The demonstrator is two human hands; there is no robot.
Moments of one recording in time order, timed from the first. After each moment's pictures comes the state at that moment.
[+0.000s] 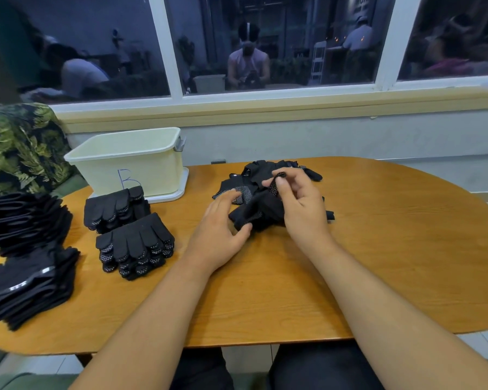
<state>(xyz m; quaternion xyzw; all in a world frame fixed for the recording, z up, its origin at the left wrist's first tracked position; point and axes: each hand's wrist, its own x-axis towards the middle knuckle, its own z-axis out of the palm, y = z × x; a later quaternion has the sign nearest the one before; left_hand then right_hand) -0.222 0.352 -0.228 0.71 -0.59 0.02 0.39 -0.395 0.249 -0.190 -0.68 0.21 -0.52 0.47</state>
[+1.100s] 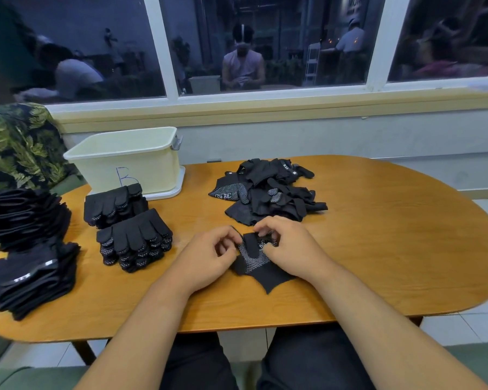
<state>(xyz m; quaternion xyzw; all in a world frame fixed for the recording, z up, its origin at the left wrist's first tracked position) -0.234 0.409 -0.234 0.69 -0.60 -0.15 0.37 -0.430 0.275 -0.232 -0.87 0.28 -0.25 0.31</state>
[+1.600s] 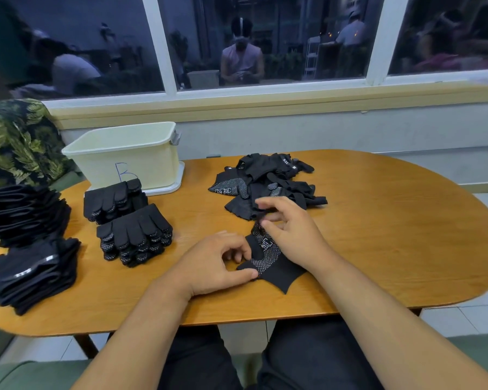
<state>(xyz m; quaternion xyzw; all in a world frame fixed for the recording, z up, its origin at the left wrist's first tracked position) -0.247 0.419 -0.227 0.63 -0.71 -0.14 0.29 -0.428 0.271 -0.230 -0.81 0.23 -0.37 0.39</state>
